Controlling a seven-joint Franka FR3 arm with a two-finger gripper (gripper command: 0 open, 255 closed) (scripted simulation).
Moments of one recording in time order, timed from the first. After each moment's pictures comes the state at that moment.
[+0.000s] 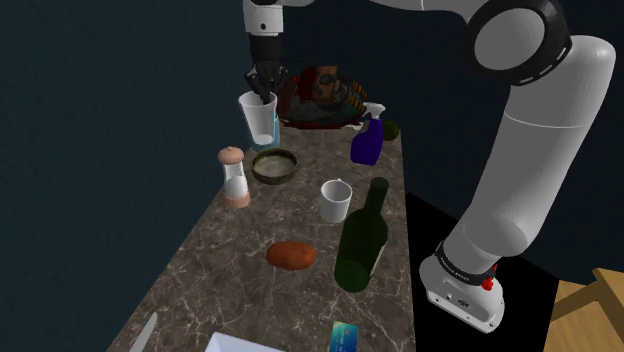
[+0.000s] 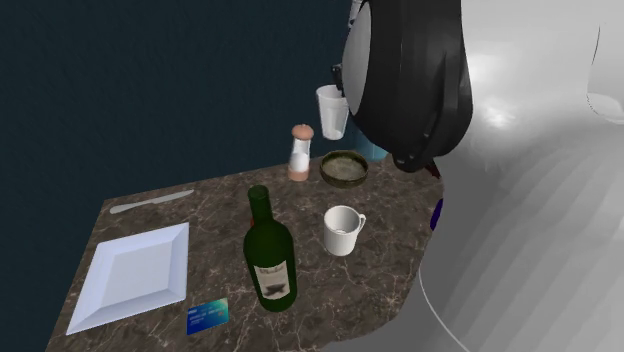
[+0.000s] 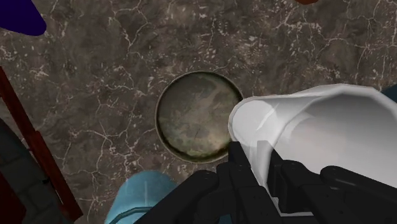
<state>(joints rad) 0.01 0.23 0.22 -1.46 0.09 1.58 0.12</state>
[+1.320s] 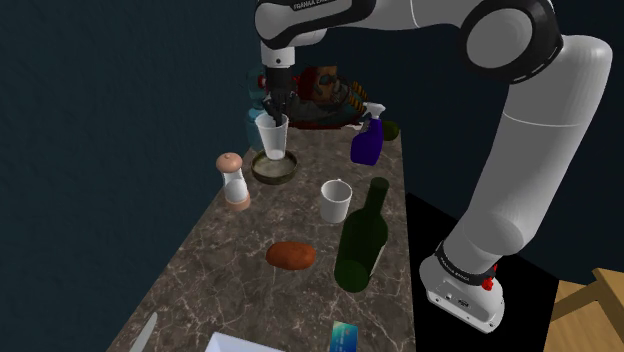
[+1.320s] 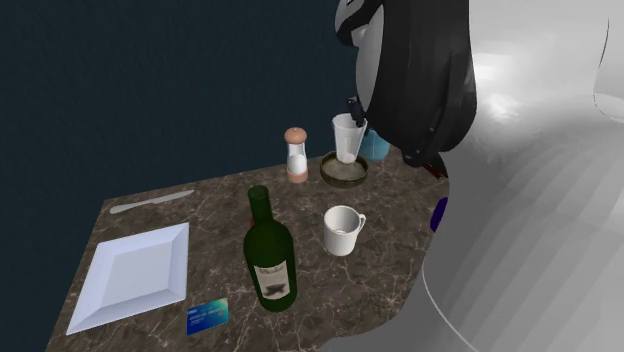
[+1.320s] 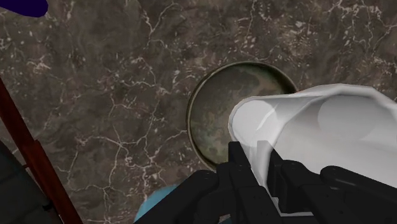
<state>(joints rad) -0.04 0.24 0.19 -1.65 0.09 1.78 0.02</state>
